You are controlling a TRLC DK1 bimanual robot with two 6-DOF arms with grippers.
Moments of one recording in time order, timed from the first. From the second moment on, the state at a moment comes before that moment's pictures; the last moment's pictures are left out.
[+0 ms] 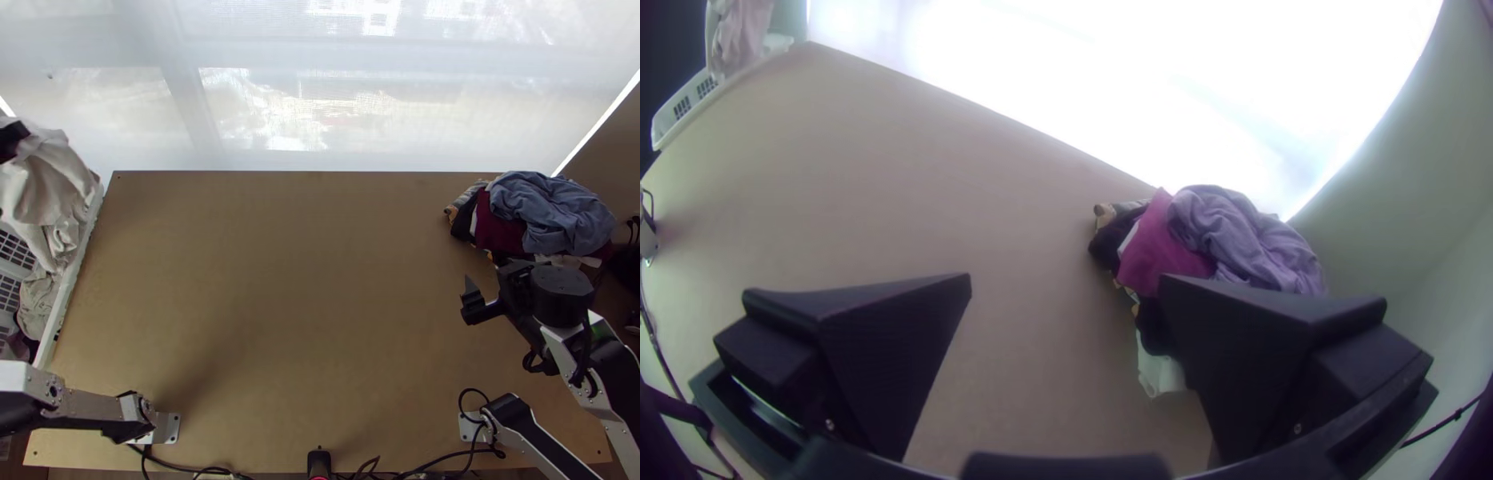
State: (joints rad) left arm 0.43 1.49 2.17 -1.08 0.27 -0.16; right arm 0.43 0.73 0.98 -0.83 0.28 -0.20
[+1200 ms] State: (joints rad) left arm -1.01 1.77 2.03 -1.00 0.08 -0.15; right arm 0.33 0.66 0.95 -0.86 0.28 -0.21
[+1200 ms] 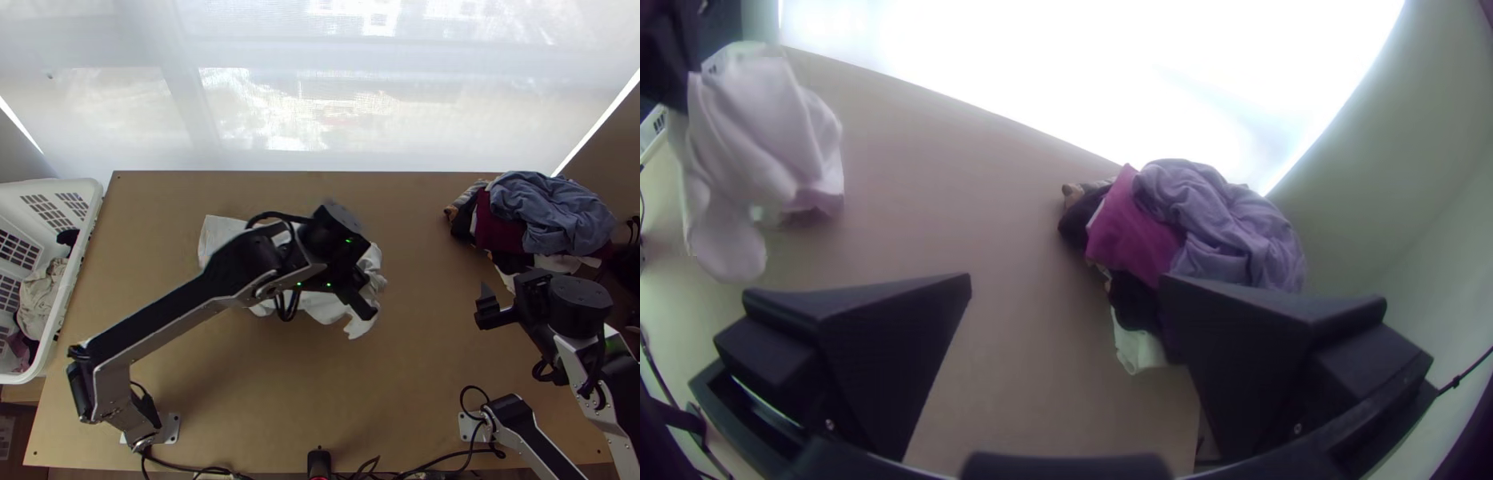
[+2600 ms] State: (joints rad) left arm -0.37 1.35 1.56 -1.30 0.04 -0.04; right arm 1.06 0.97 0.75 -0.73 0.08 -0.20
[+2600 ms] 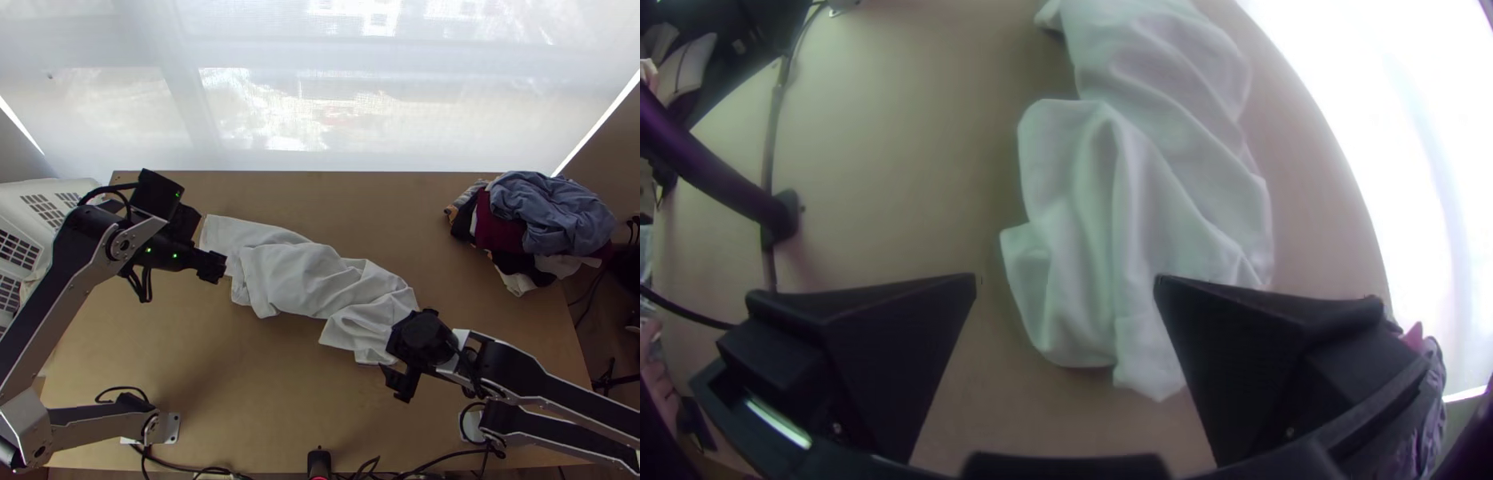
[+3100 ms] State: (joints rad) left arm -0.29 1.27 1.36 -1.22 0.05 -0.04; right arm 1.12 1.18 0.69 -0.54 -0.02 -0.14
